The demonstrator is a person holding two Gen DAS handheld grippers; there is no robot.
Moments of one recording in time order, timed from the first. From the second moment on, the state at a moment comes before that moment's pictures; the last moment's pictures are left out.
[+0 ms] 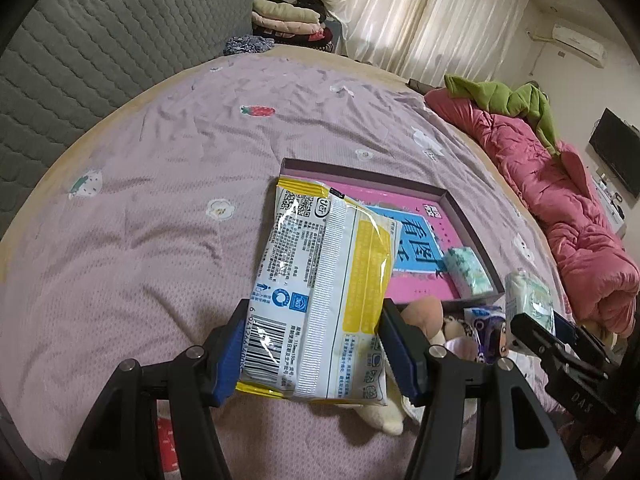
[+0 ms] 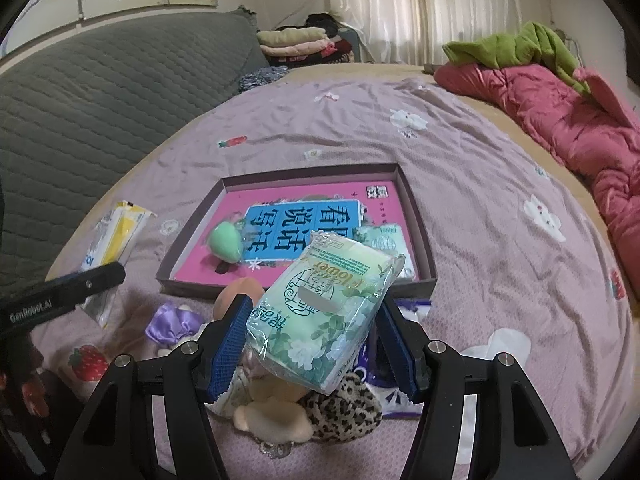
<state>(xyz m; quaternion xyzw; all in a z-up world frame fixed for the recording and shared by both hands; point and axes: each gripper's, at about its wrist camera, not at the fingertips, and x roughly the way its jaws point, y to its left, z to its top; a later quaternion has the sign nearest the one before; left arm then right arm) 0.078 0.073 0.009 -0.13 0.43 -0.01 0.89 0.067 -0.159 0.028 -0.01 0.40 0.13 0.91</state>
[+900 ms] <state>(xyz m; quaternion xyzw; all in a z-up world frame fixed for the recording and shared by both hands) 0.156 0.052 0.000 -0.11 0.43 -0.03 0.90 0.098 -0.159 0.024 -0.02 0.40 0.14 0.91</state>
